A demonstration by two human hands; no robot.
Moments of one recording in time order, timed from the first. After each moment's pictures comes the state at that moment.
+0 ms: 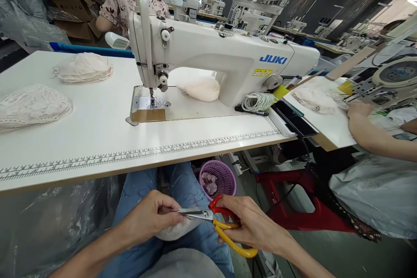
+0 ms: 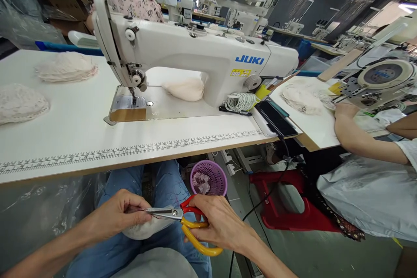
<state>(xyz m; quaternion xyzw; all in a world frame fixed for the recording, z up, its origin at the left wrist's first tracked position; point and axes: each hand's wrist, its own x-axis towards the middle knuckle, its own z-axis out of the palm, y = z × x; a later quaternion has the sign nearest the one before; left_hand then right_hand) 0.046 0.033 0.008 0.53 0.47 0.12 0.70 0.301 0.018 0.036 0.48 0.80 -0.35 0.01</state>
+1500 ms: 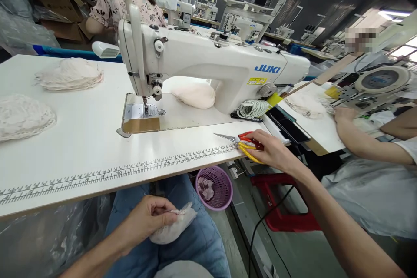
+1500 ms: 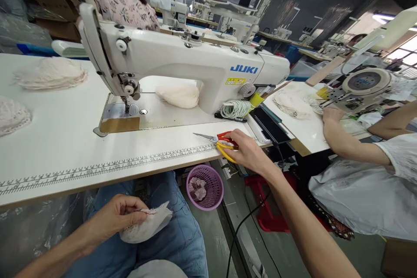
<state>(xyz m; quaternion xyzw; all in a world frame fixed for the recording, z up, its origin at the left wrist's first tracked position) 0.042 0.053 -0.011 0.45 0.48 0.17 0.74 0.385 0.154 0.075 0.52 0.84 -0.05 -0.10</state>
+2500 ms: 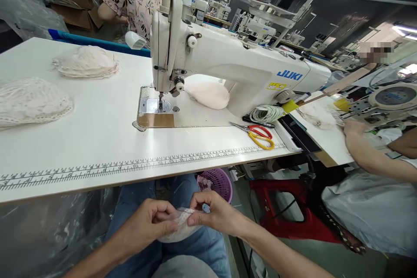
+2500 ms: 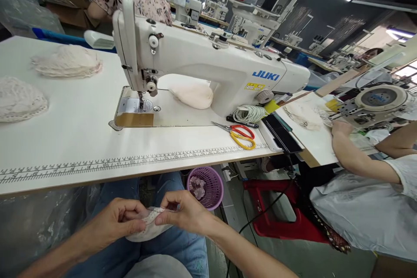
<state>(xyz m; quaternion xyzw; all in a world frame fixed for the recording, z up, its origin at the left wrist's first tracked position) 0.017 0.036 -0.020 0.45 0.43 0.21 0.76 0.224 0.066 0.010 0.45 0.59 -0.66 -0.13</state>
